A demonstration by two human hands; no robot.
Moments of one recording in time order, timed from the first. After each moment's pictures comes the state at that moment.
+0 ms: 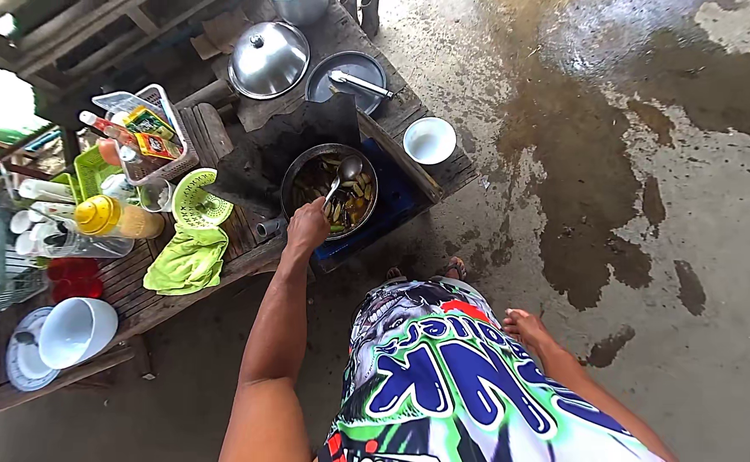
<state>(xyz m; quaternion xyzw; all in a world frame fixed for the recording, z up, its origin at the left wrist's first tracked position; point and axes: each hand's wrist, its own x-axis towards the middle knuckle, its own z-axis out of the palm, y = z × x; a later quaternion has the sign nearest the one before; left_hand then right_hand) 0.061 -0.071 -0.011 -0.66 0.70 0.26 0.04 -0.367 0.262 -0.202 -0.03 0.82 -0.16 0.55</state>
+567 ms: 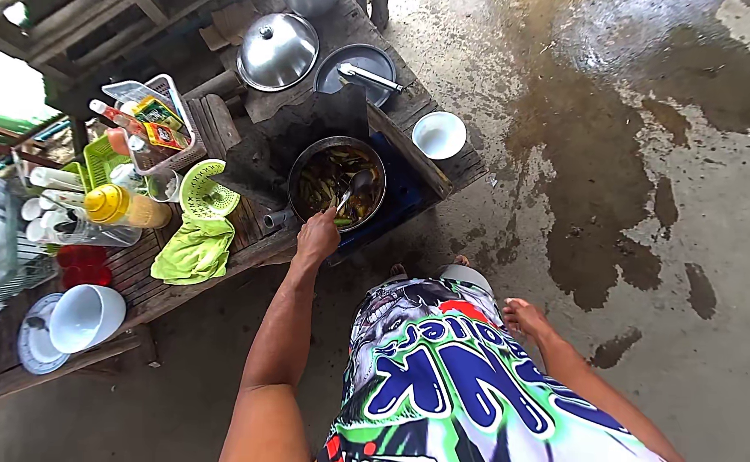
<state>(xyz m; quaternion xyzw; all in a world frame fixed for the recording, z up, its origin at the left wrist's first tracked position) 0.070 -0.037 -0.025 -0.65 0.71 0.26 0.08 -0.356 0.246 -0.205 -0.06 0.82 -0.17 0.55</state>
